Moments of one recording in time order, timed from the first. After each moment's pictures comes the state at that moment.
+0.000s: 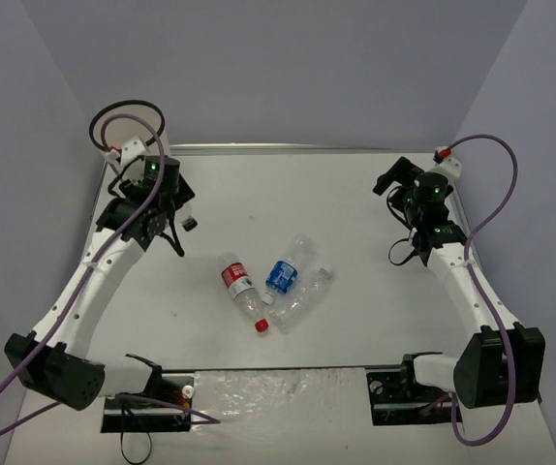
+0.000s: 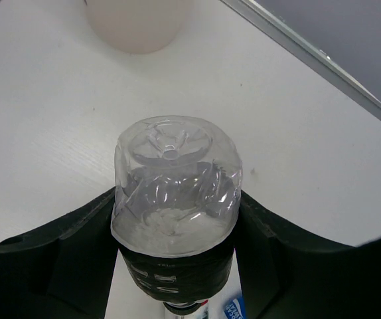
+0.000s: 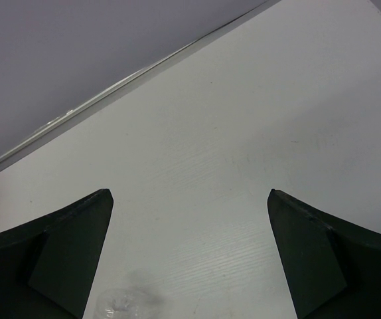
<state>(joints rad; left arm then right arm) -0.38 1.26 1.36 -0.76 -0.56 -0.77 0.07 1.24 0.93 -0.03 0.16 0.55</state>
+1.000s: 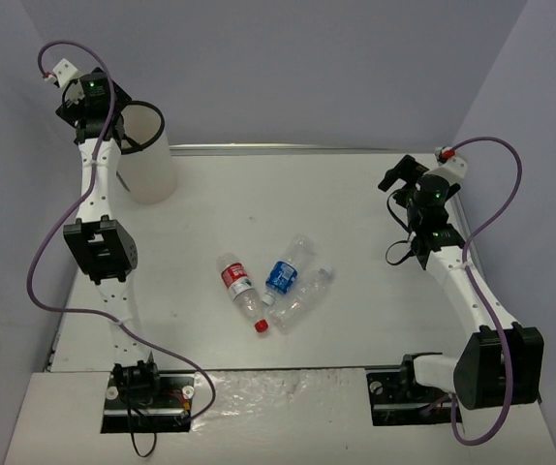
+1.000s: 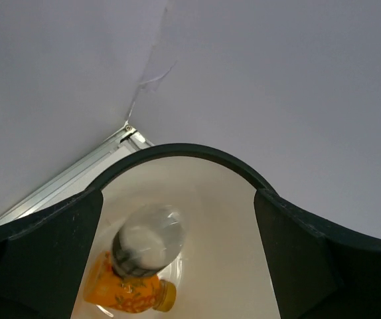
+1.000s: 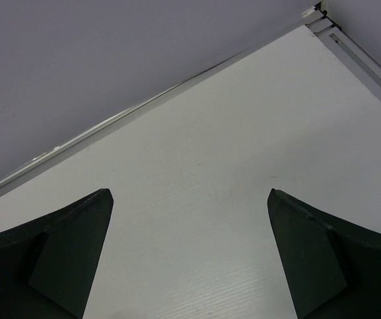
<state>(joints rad) 0.14 2.26 2.48 -0.52 -0.45 -0.58 0.07 1.23 0.88 0.11 0.27 0.48</state>
